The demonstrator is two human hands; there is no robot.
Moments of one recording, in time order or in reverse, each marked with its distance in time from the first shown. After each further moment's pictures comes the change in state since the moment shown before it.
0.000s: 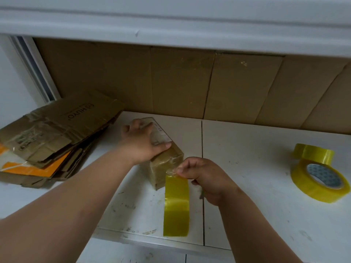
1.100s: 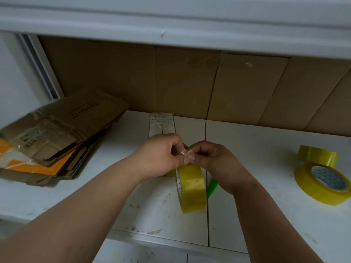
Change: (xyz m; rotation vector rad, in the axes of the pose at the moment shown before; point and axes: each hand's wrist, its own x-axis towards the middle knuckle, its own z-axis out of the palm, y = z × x) left_hand -0.055 0.033 -0.020 -0.418 -0.061 0.366; right_hand -0.004 -0.028 -0.013 -0.220 0.044 -0.284
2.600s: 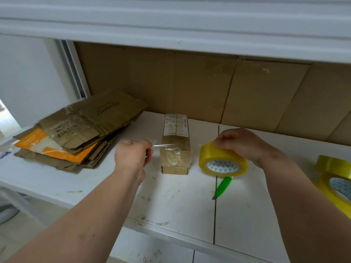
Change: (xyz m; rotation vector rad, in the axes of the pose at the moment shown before) left_hand -0.028 -0.041 0.002 -1.034 0.812 -0.718; right_hand 0.029 -0.028 -0.051 -0.522 -0.039 0.135
